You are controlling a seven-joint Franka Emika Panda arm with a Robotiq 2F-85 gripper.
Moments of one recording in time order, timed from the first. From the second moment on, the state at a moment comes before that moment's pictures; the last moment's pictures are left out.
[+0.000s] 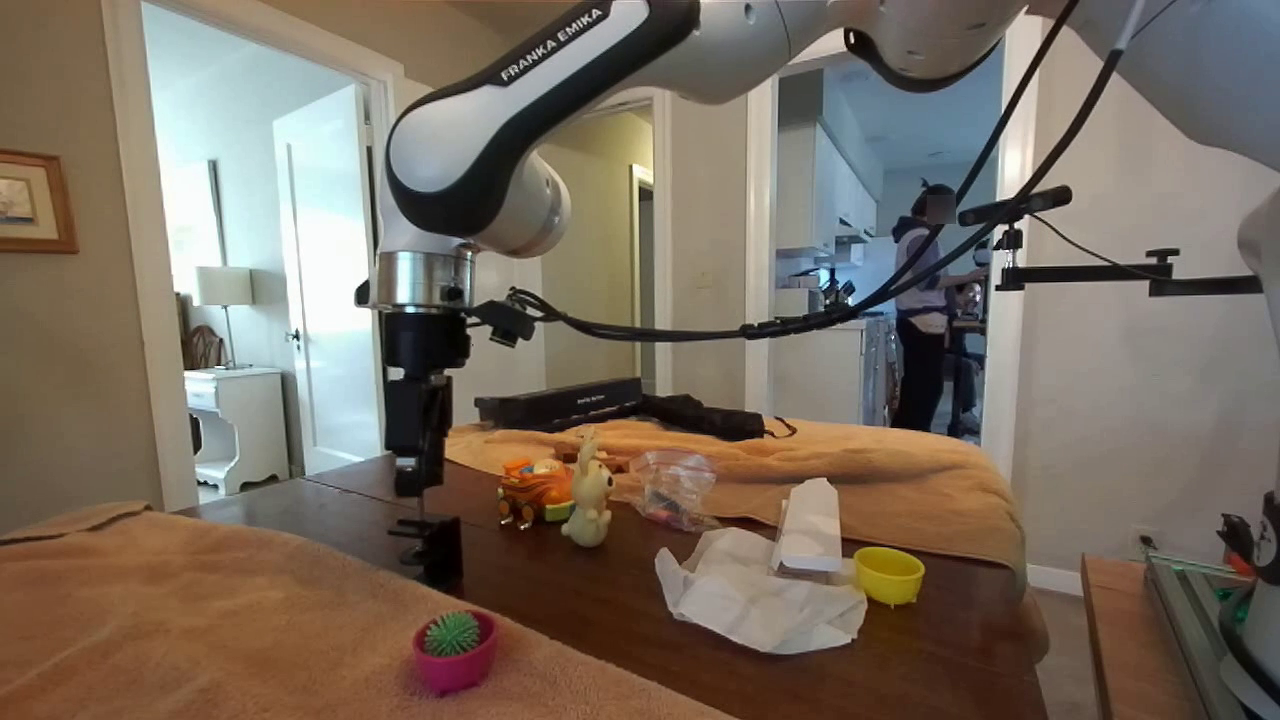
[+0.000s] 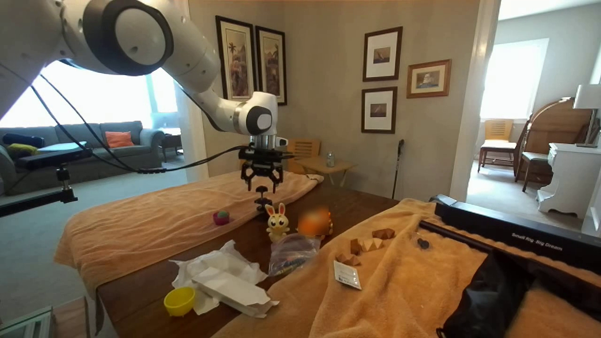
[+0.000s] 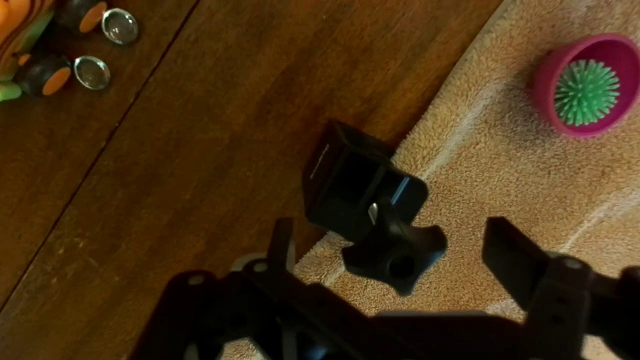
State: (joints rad) arm 0.22 0.68 0.20 -1.49 -0.05 2.19 -0.40
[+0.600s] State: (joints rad) arm 0.22 0.69 0.19 -1.49 -0.05 2.20 -0.38
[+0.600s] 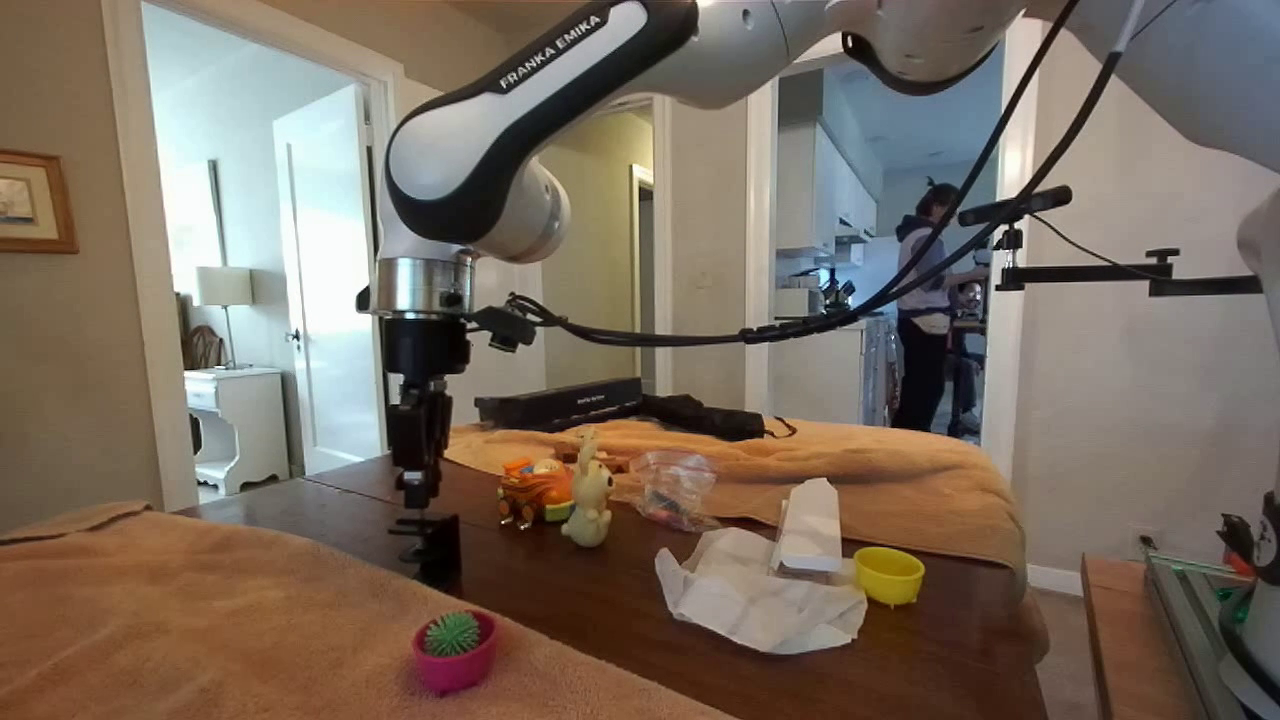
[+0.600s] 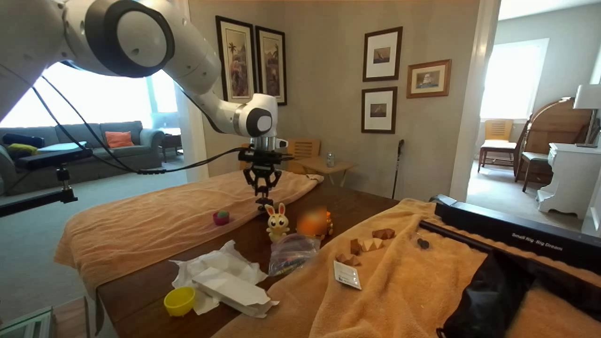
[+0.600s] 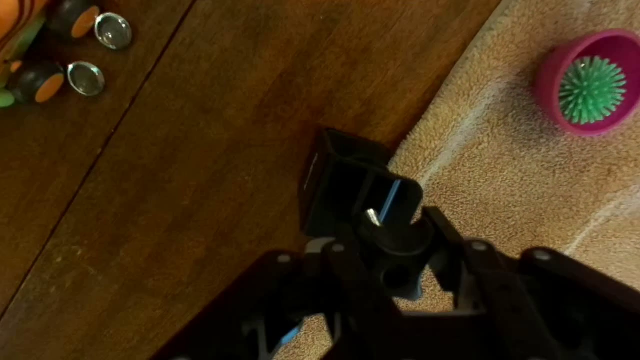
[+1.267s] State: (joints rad) arm 0.31 0.68 0.12 -1.52 -0.08 2.32 -0.06
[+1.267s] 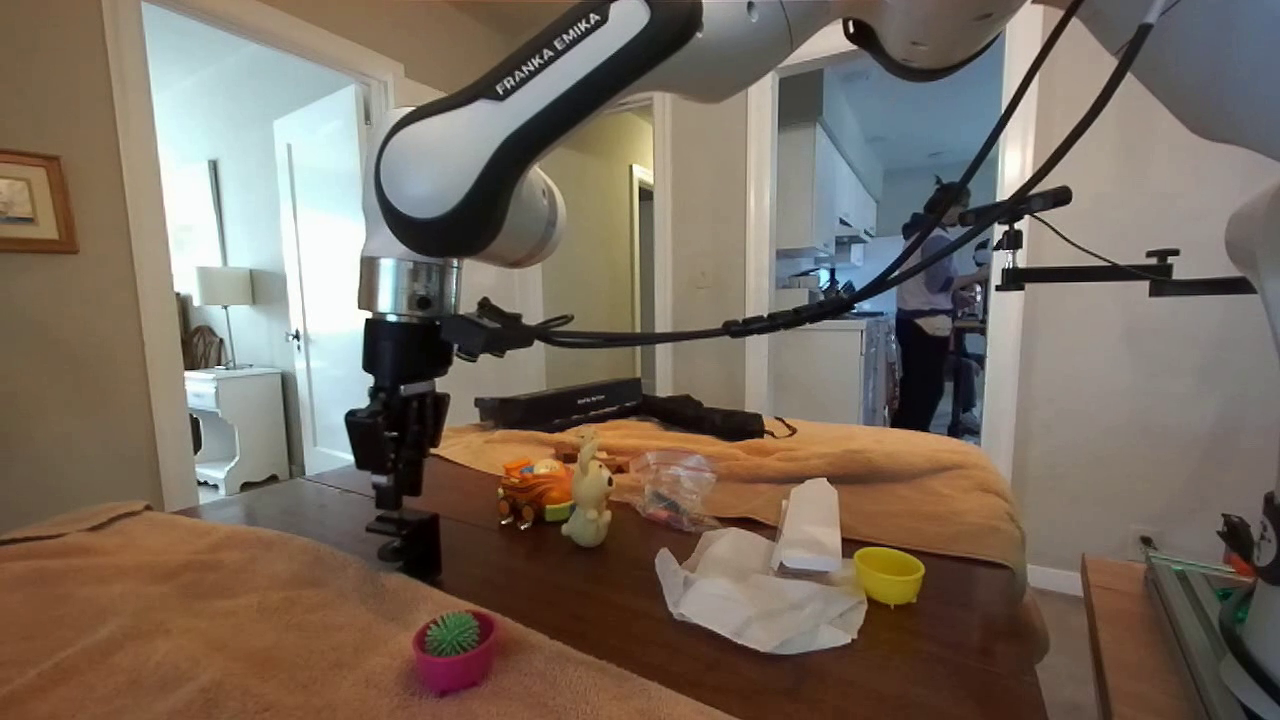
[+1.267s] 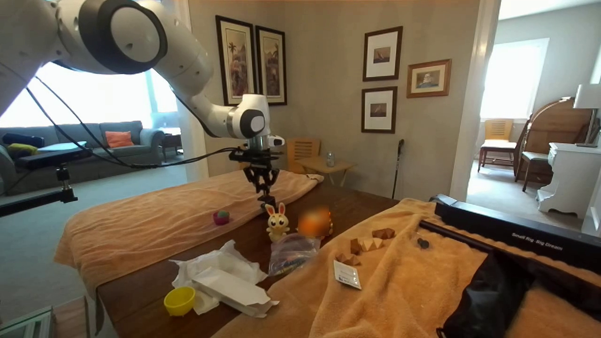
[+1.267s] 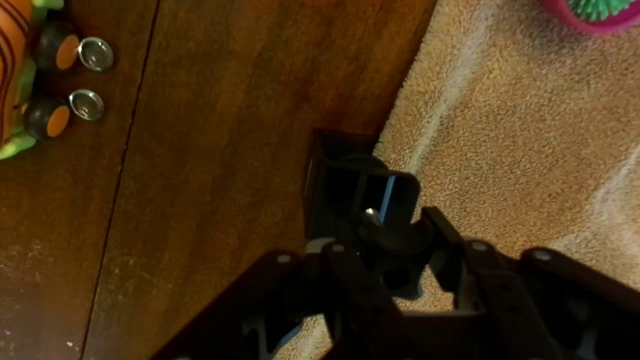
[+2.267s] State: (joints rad) arm 0.34 0.66 0.09 -1.54 -0.08 2.32 0.34
